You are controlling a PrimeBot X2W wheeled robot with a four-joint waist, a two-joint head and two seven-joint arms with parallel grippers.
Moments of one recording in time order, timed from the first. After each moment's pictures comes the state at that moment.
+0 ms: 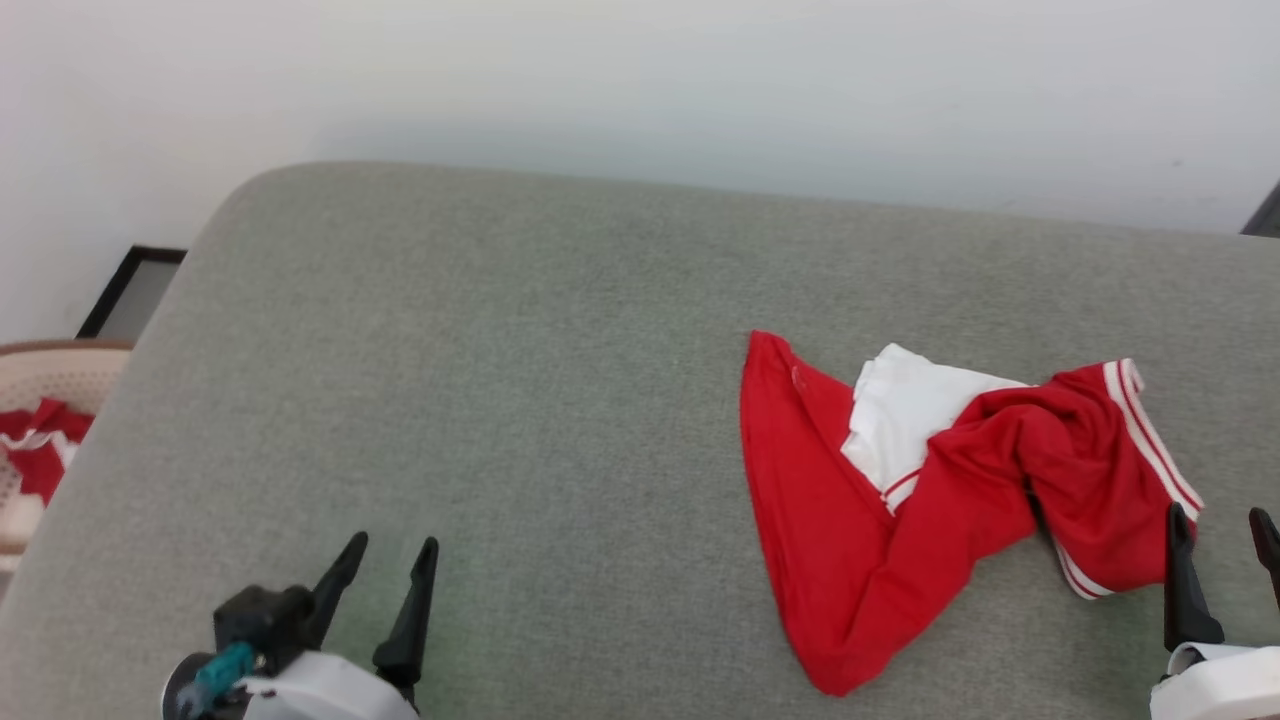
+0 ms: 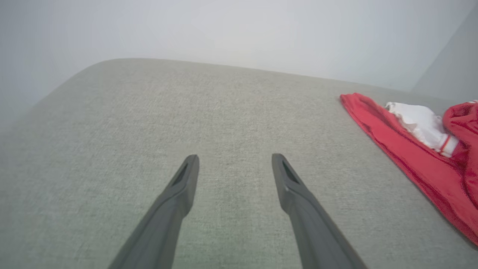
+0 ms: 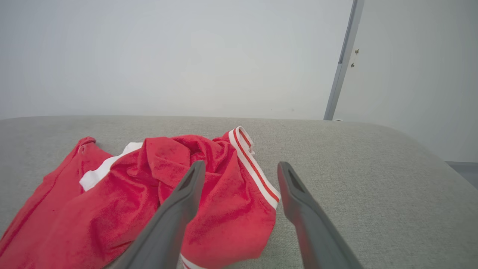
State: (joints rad) left arm -0.14 0.38 -0.33 0.37 -0.56 -0.06 -0.26; right arm -0.05 -0.18 -0.19 0.27 0.18 0.13 -0.26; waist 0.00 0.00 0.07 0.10
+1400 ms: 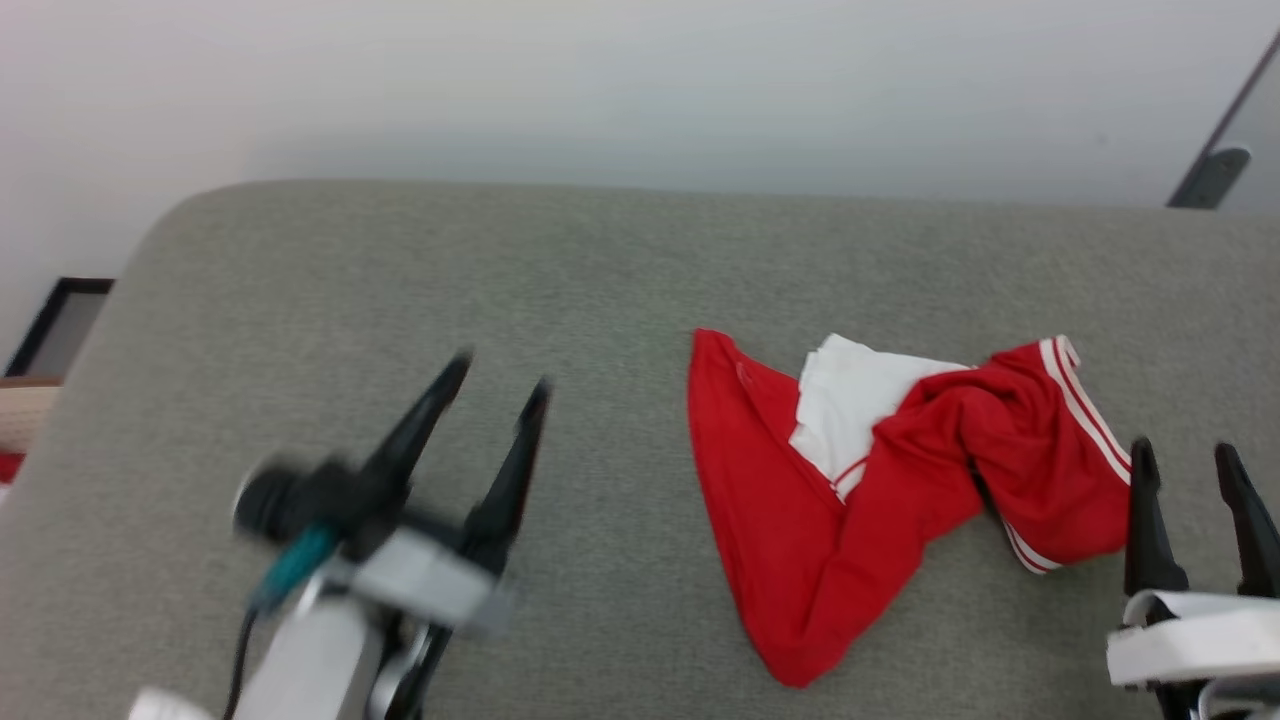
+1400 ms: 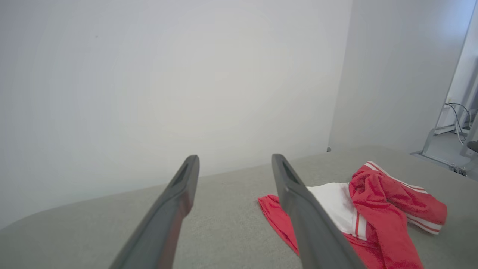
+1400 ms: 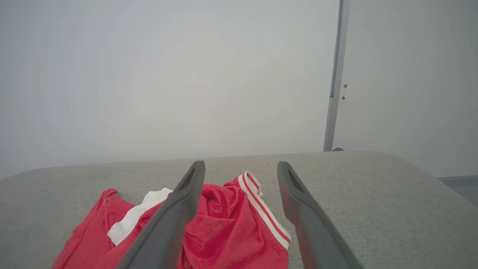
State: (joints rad) left arm -0.27 0.28 -0.30 0.14 -0.33 -0.13 -0.26; right arm -0.08 -0.11 -0.15 0.13 0.21 0.13 -0.26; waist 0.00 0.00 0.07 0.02
